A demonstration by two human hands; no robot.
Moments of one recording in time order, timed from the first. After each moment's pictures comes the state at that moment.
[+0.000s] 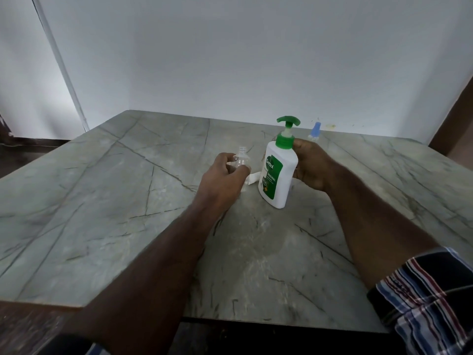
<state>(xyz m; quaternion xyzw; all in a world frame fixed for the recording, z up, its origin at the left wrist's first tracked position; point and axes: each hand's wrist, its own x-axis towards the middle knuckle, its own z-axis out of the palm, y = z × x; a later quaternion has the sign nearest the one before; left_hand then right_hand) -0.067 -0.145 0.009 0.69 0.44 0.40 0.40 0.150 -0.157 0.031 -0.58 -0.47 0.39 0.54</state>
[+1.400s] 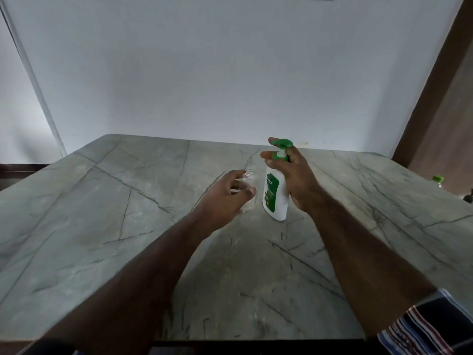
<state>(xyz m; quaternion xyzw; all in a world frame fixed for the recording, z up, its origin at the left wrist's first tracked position) -0.033 -0.160 0.024 0.76 0.34 0.33 0.45 0.142 -0.204 0.050 -0.55 -0.50 0.25 0.62</state>
